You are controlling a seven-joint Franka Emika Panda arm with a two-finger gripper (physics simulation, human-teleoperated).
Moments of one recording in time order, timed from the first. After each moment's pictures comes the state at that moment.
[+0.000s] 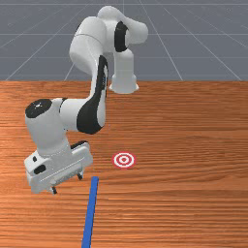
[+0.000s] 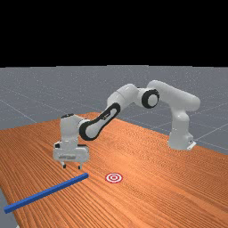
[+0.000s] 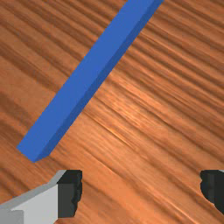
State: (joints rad) arm -0.27 1.17 0.02 -0.97 0.13 2.14 -0.17
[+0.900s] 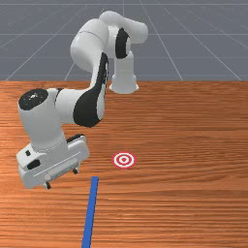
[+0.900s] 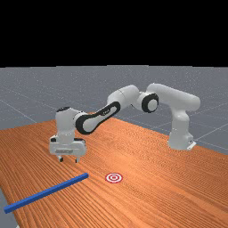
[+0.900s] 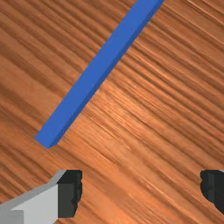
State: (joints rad) arm -0.25 1.24 -0.02 -0.72 0.08 1.93 -0.15
